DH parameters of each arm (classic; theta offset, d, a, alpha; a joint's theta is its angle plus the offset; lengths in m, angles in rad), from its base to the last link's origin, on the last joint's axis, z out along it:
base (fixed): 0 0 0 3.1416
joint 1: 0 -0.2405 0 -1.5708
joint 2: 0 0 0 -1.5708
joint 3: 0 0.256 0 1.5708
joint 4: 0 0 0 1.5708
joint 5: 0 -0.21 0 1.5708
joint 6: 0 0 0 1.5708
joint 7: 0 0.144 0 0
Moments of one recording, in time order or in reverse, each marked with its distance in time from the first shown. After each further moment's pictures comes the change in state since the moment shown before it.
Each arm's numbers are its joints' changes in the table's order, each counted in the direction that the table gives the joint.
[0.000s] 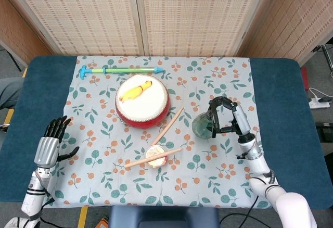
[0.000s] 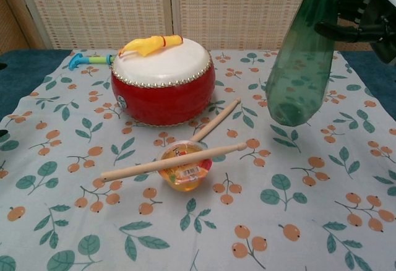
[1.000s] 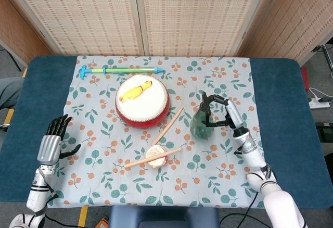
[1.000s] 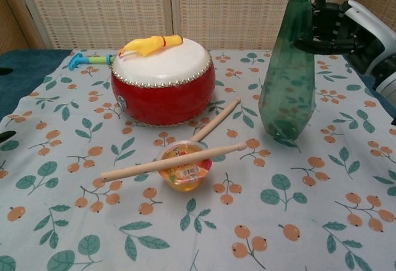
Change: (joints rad) left arm 0.023 0.084 -0.016 -0.131 0.031 -0.042 -0.072; right arm -0.055 0.076 -0.049 -0.190 -0.028 -0.170 0.150
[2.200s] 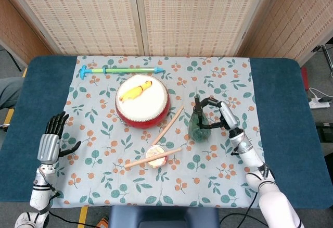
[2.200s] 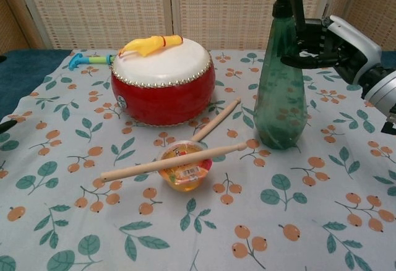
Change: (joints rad) left arm 0.016 0.106 -0.023 -0.185 0.016 0.065 -0.142; right arm -0.010 0.028 -0.054 -0.046 0.006 -0.054 -0.008
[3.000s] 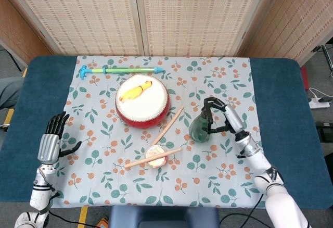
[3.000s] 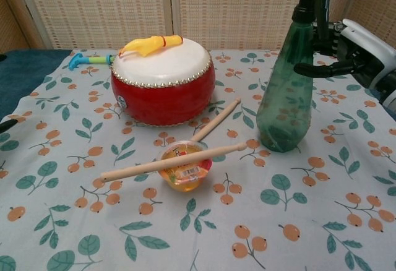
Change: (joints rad) left arm 0.002 0.009 0.008 -0.023 -0.001 0.012 -0.034; right arm 0.051 -0.046 -0.052 0.016 0.032 0.027 -0.060
